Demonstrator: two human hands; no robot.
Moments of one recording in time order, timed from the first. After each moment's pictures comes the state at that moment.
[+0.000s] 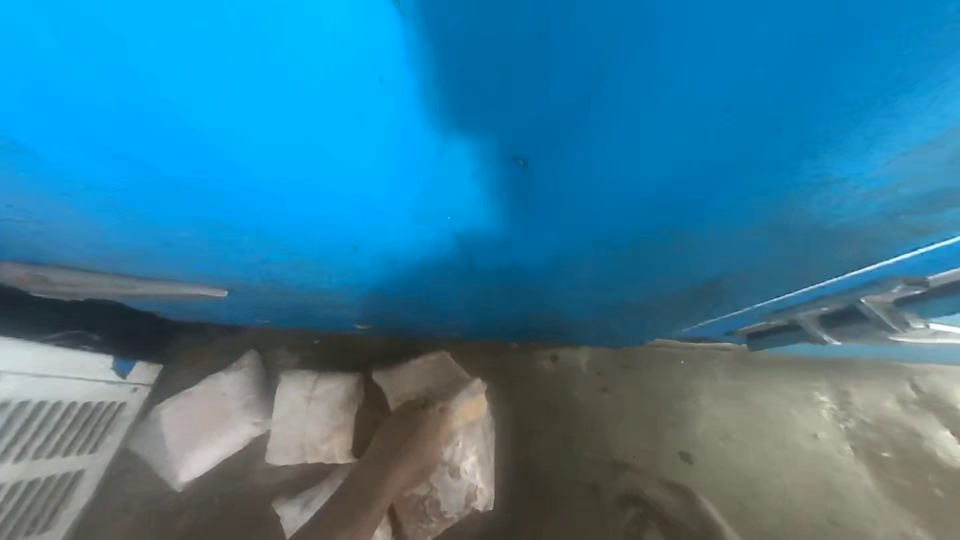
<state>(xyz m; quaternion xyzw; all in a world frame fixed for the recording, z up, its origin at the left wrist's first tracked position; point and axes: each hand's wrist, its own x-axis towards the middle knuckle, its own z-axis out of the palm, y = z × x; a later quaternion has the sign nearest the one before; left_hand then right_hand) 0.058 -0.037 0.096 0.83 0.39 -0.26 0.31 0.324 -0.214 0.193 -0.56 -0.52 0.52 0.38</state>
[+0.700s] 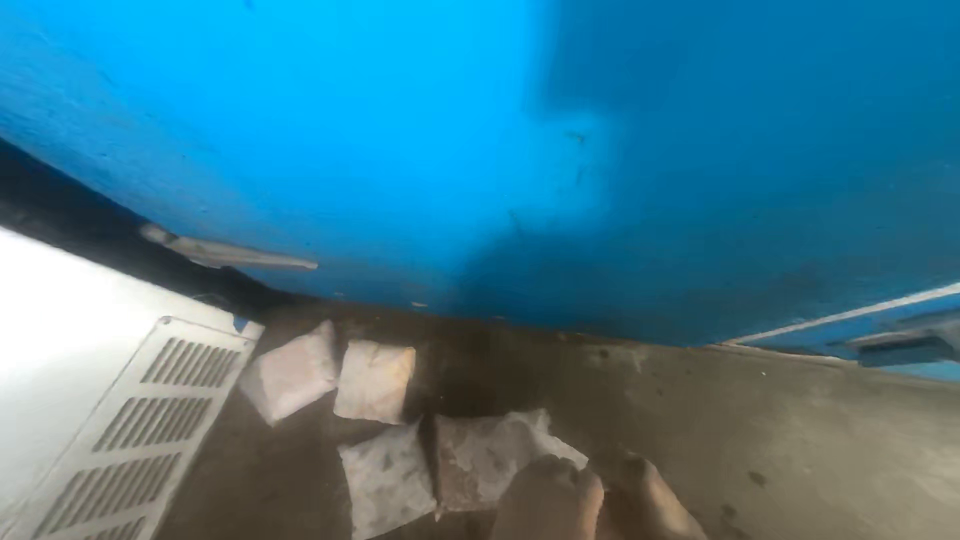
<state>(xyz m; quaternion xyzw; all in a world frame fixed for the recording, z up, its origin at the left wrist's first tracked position) 0.118 -0.159 0.160 0.83 0.39 0.05 0.40 0.310 -0.206 0.088 -0.60 -0.67 0.39 0.19</state>
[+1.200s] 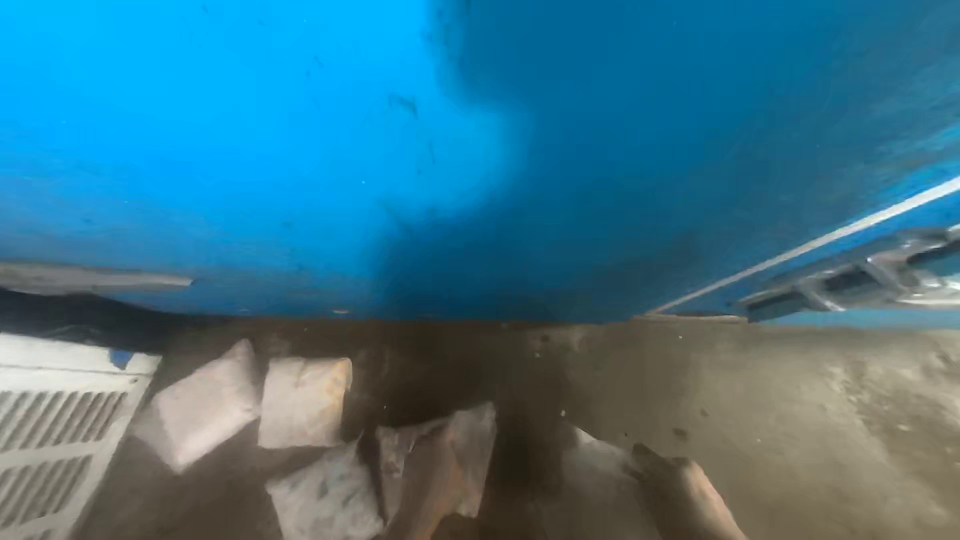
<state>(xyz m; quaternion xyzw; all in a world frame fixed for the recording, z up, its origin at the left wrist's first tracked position) 0.122 -0.125 0.044 0.63 0.61 -0.20 0.43 0.409 -0.260 0.098 -0.76 -0.57 0.31 0.04</state>
